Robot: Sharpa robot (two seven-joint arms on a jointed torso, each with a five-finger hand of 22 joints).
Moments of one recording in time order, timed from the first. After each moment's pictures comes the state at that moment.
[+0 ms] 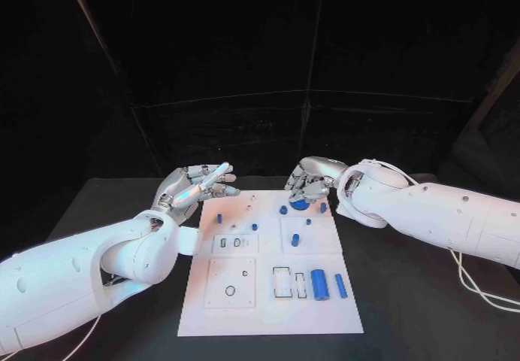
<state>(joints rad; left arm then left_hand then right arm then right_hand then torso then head) 1.12 -0.88 0.03 1.65 -0.01 -0.38 0.51 1.32 -0.02 -0.02 0.20 0.08 0.96 0.21 0.15 0.07 1.08 0.15 0.18 0.10 1.19 0.09 0.23 0.25 0.17 1.05 0.21 0.21 0.10 1.29 -0.67 -0.05 1.29 -1.40 -0.21 0.00 1.26 0.01 0.16 -0.28 0.22 1.03 0.16 0.07 0.07 1.20 0.09 0.07 0.07 1.46 0.00 0.25 0.25 0.17 1.36 0.09 0.52 0.25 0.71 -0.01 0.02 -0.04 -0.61</state>
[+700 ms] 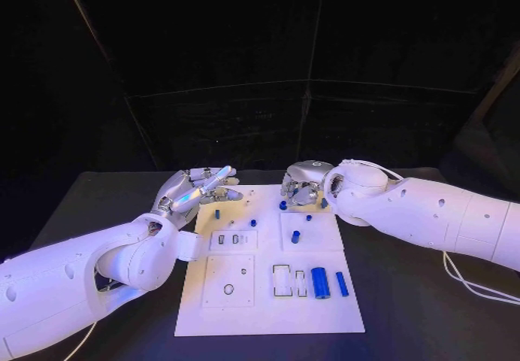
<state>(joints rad) 1.12 -0.89 0.03 1.68 -0.01 -0.36 0.50 1.32 -0.02 -0.02 0.20 0.08 0.96 0.21 0.15 0.07 1.08 0.15 0.18 0.10 1.20 0.09 0.23 0.25 0.17 1.06 0.21 0.21 0.10 1.30 -0.62 -0.05 1.27 -1.57 -0.13 -0.08 1.24 0.00 0.22 -0.27 0.22 1.01 0.17 0.07 0.07 1.15 0.10 0.07 0.07 1.46 0.00 0.25 0.34 0.17 1.34 0.09 0.78 0.45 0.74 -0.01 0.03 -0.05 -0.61</state>
